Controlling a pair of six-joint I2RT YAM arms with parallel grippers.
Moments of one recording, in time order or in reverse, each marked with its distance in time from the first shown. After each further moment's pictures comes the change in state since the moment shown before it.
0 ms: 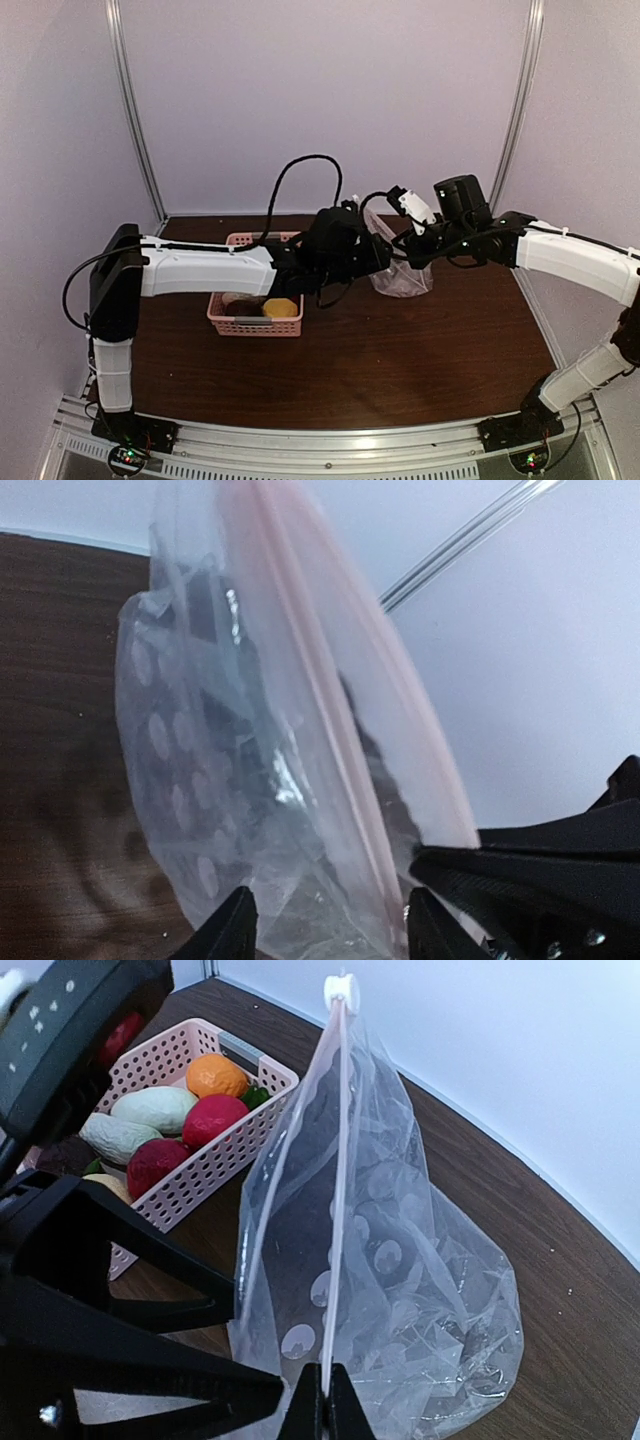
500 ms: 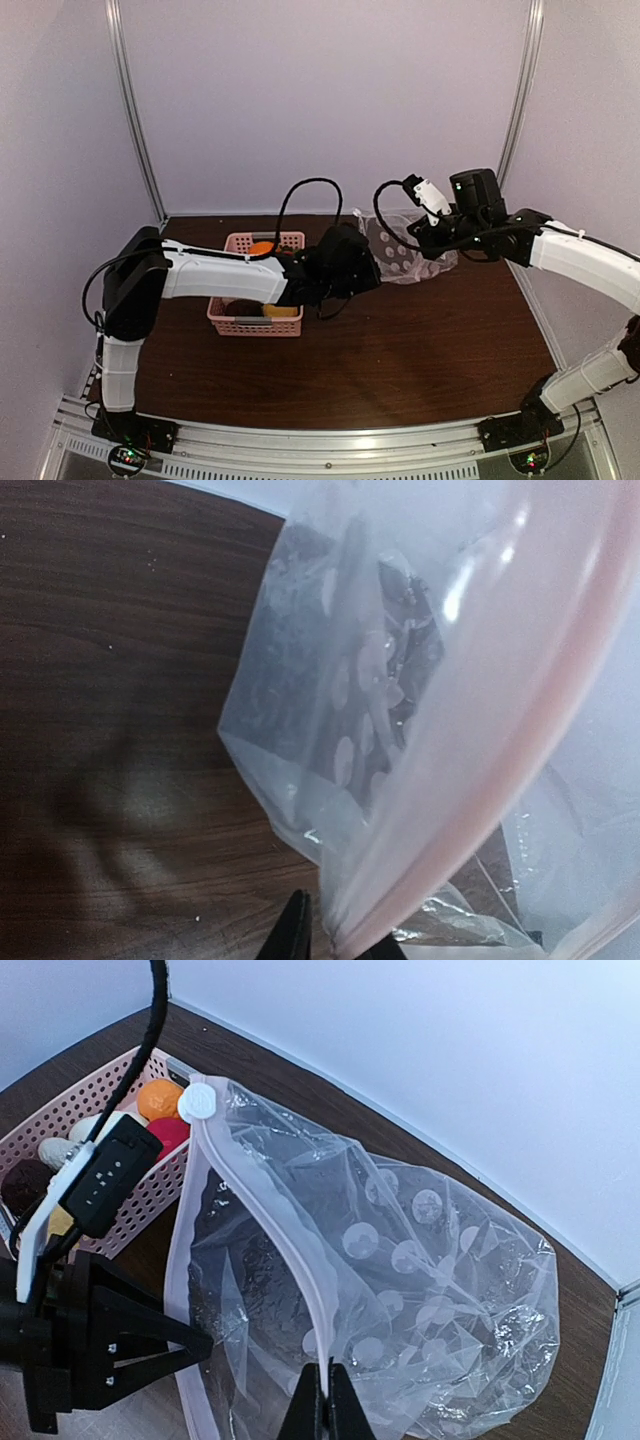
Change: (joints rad) left arm 0.013 0.076 -0.018 -0.043 0.017 -0.080; right arm -0.039 -0.067 -0.001 -0.008 0.103 -0.020
